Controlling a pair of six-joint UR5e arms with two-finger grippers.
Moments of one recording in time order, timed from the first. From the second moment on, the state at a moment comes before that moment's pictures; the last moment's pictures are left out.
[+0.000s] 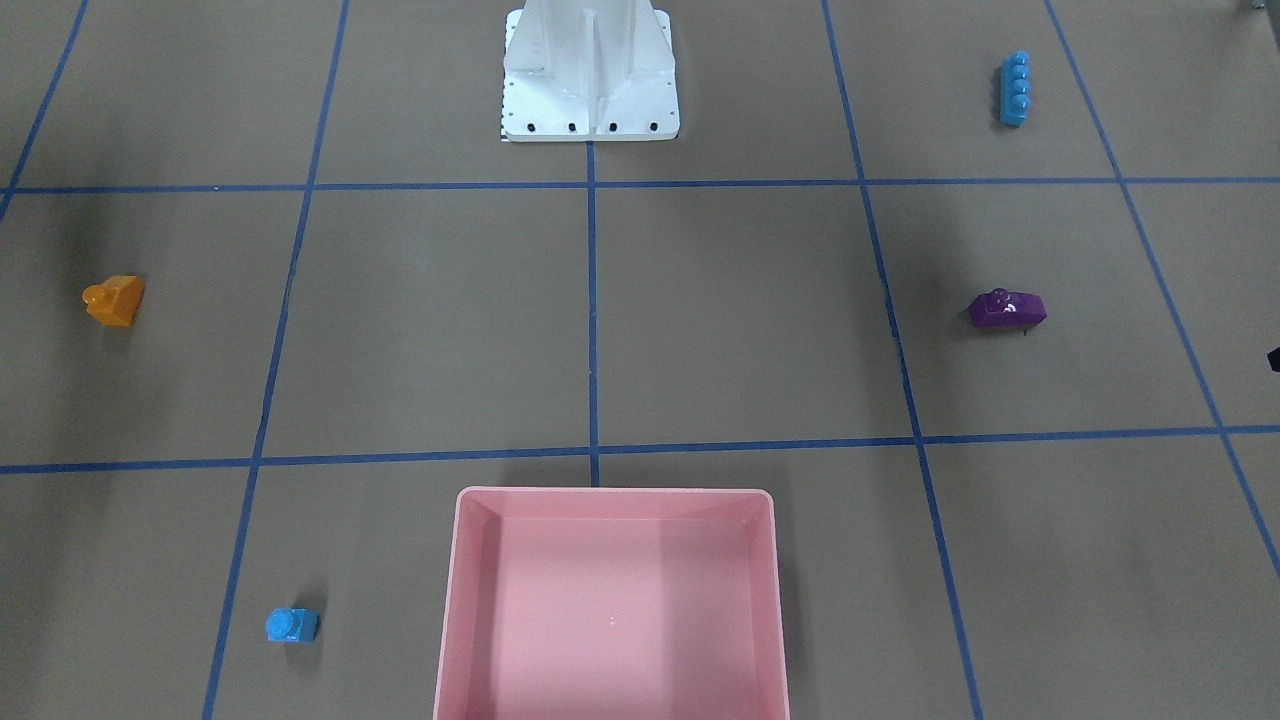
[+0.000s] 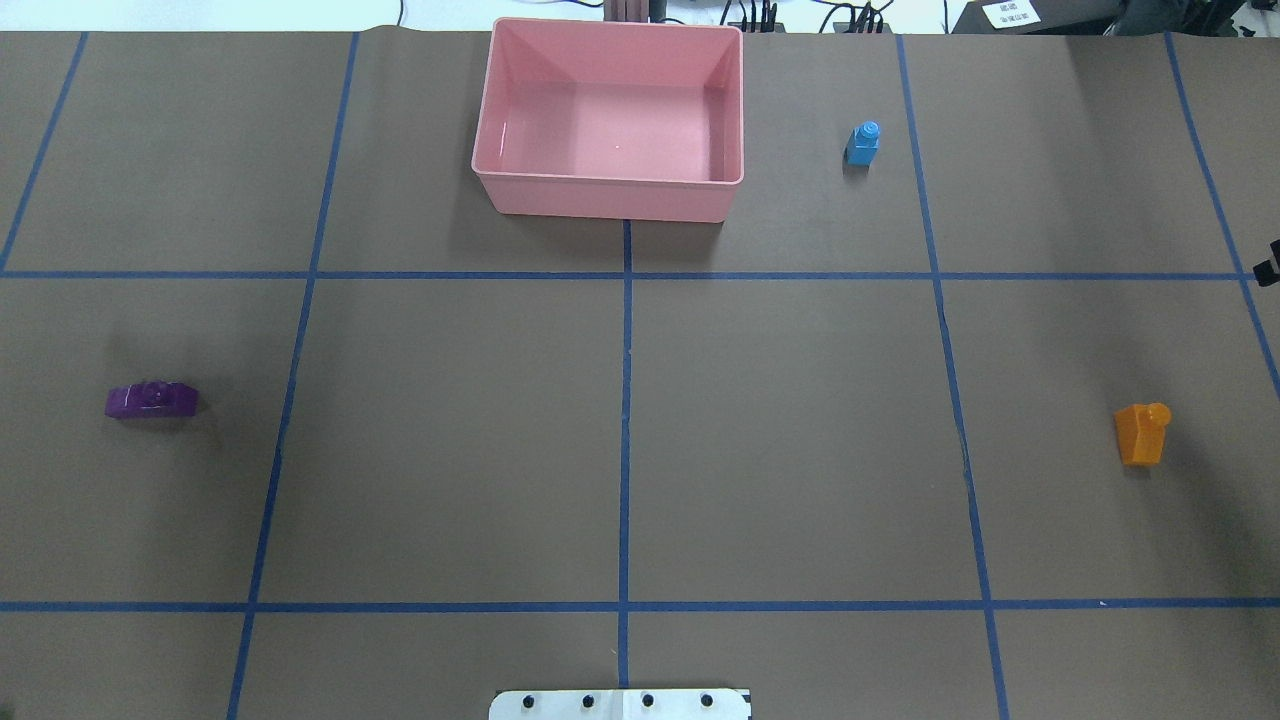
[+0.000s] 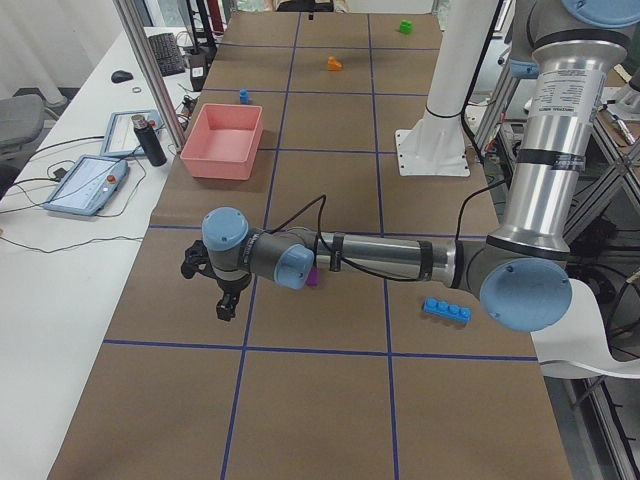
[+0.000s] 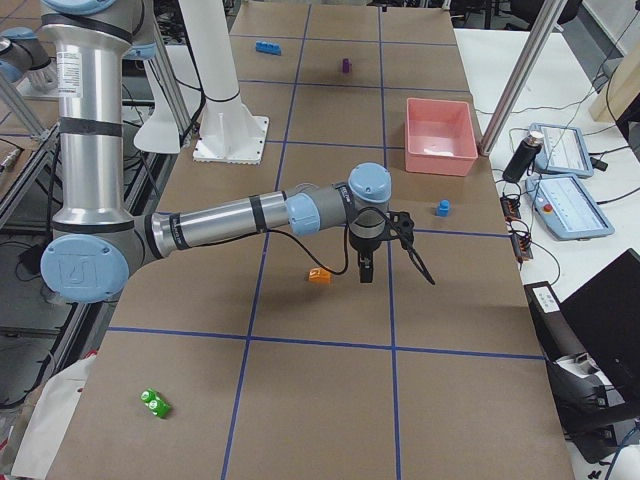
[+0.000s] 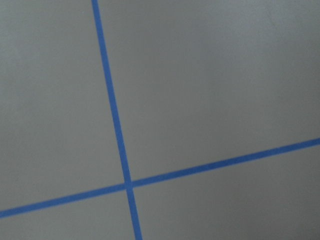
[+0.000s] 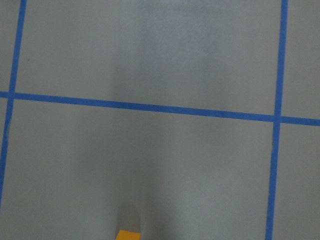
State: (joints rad) left arm -1.43 -1.78 -1.41 -1.87 -2.38 -0.08; right arm 1.32 -1.62 1.85 -1.48 2.33 0.31
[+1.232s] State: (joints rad) left arm -1.38 -1.81 -1.40 -1.91 -2.38 -0.12; right arm 0.91 -1.77 1.74 -0.93 2.10 0.88
